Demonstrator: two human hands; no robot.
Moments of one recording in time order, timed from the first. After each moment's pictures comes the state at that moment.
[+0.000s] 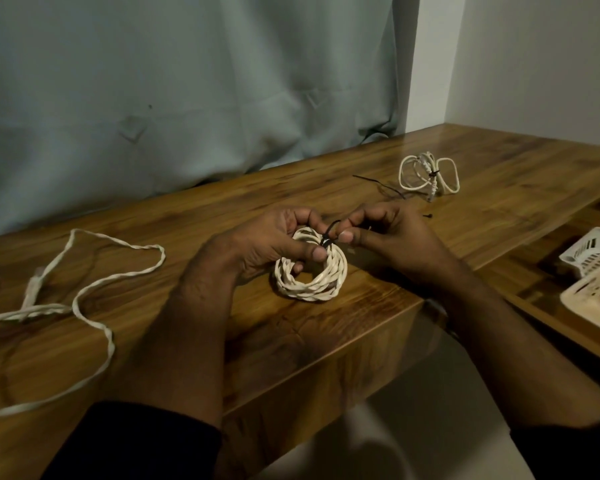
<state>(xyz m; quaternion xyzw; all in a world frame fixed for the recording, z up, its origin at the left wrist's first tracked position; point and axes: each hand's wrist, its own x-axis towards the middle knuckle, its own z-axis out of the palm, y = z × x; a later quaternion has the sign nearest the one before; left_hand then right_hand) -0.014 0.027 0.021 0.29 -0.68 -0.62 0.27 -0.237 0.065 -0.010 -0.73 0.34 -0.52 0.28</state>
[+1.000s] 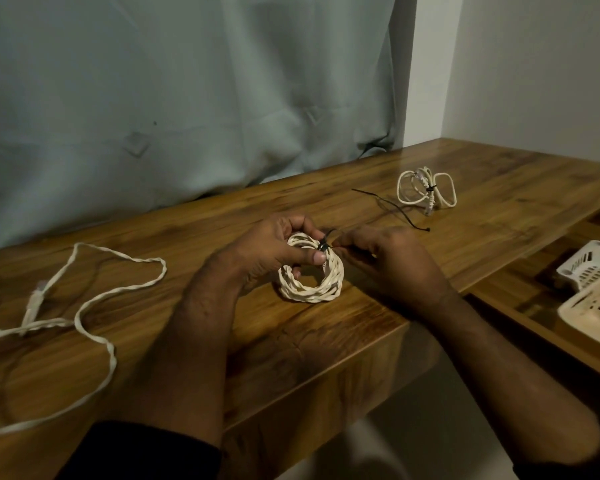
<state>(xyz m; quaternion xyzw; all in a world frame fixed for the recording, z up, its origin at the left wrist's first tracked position) -0.014 0.018 0.017 0.32 -0.70 -0.54 0.34 -0.232 0.075 -0.009 -0.81 0.38 -0.44 -0.06</state>
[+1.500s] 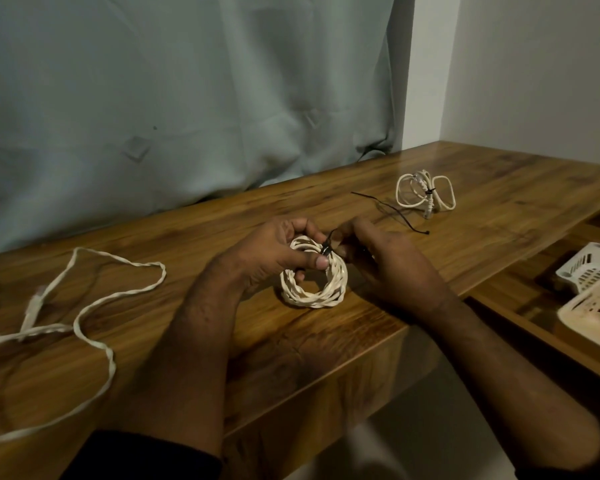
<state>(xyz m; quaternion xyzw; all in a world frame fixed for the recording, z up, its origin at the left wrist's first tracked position) -0.018 0.022 0.019 0.31 -0.70 -0.54 0.34 -0.229 0.081 -0.008 -0.80 0.42 -0.43 0.02</state>
